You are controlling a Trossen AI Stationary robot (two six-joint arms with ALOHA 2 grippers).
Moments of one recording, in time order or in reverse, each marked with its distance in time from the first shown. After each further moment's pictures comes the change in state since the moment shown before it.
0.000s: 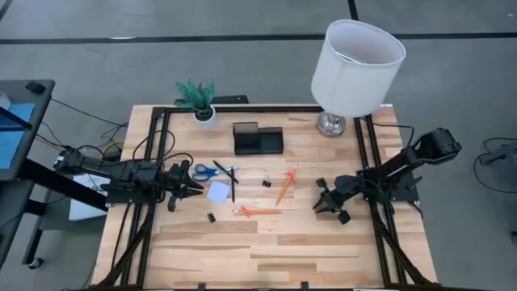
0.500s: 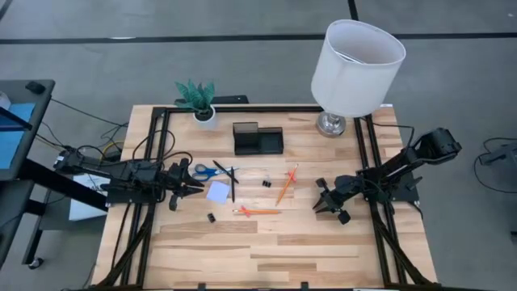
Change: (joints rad) left arm 0.000 0.000 0.000 -0.001 -0.041 0.044; right arm 0.000 0.000 0.000 0.000 0.000 0.000
